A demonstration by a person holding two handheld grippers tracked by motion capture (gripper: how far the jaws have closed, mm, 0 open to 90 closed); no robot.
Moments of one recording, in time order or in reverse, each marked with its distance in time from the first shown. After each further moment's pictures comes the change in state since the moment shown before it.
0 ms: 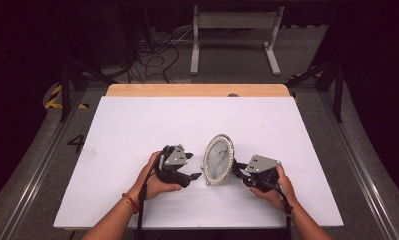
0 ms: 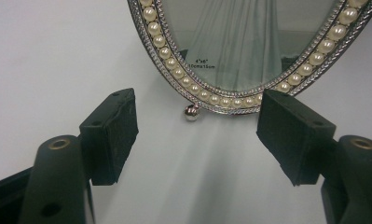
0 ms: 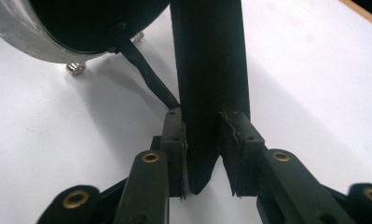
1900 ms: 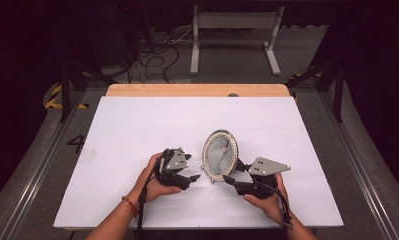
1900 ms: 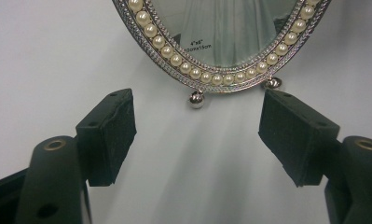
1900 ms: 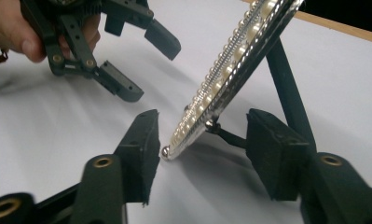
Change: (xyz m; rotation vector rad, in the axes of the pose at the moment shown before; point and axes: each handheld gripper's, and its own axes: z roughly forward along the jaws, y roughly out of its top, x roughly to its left) left arm -0.006 -0.006 0.003 0.026 0.051 0.034; right arm 0.024 0.018 -0.019 -0.206 0.089 0.214
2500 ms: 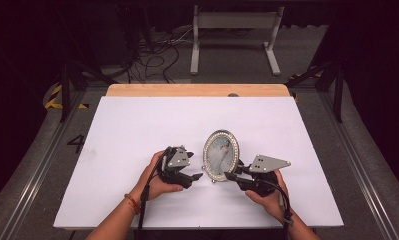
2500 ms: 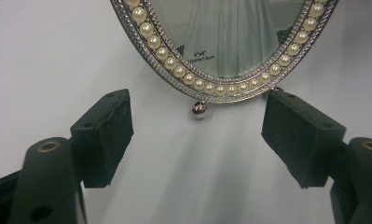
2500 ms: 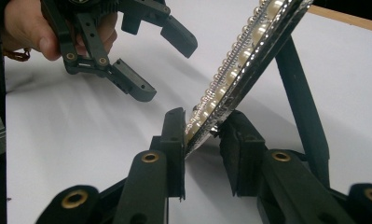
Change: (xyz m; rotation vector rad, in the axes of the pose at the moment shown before) left arm 0.003 0.006 0.006 -0.017 -0.017 -0.003; right arm -0.009 0.000 -0.001 0.009 0.069 0.003
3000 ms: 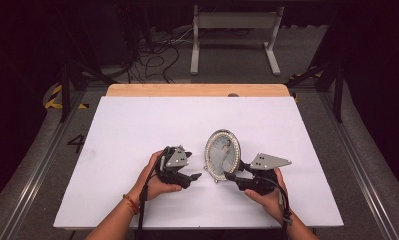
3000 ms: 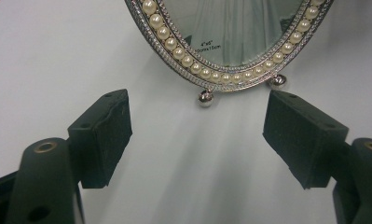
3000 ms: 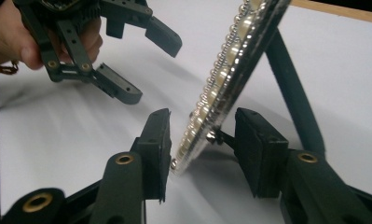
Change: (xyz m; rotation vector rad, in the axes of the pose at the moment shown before) left arm 0.001 -0.003 -0.003 0.005 0.005 -0.015; right arm -0.003 -0.002 0.004 -0.016 -0.015 0.075
